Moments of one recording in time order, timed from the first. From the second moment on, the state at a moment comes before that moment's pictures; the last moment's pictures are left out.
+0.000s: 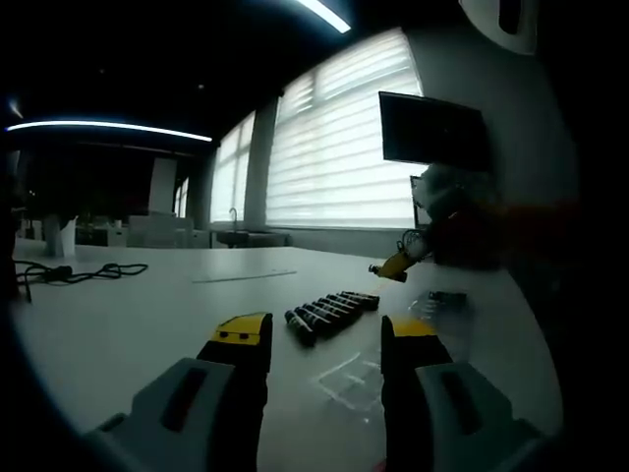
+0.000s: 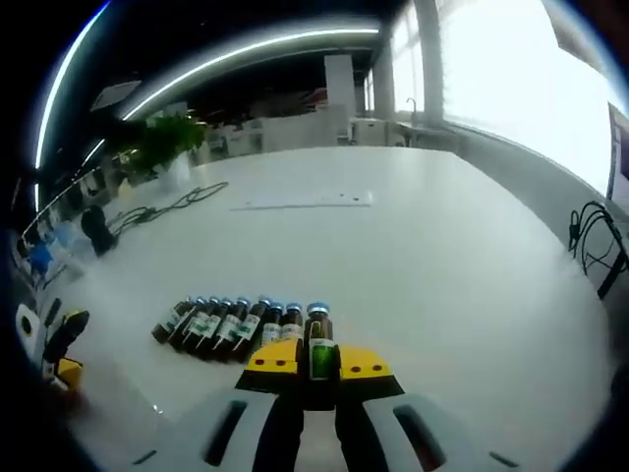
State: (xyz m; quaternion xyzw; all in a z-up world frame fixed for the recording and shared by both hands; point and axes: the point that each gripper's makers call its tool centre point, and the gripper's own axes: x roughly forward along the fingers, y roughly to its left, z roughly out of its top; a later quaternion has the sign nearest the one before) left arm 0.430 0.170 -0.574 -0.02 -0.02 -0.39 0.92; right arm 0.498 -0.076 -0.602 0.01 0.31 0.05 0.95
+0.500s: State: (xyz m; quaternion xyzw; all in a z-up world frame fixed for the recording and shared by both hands) left arm 0.428 0.169 -0.574 -0.02 -0.02 -0.40 0.92; right arm 0.459 -0.090 -0.589 0.01 0.32 0.06 0.95
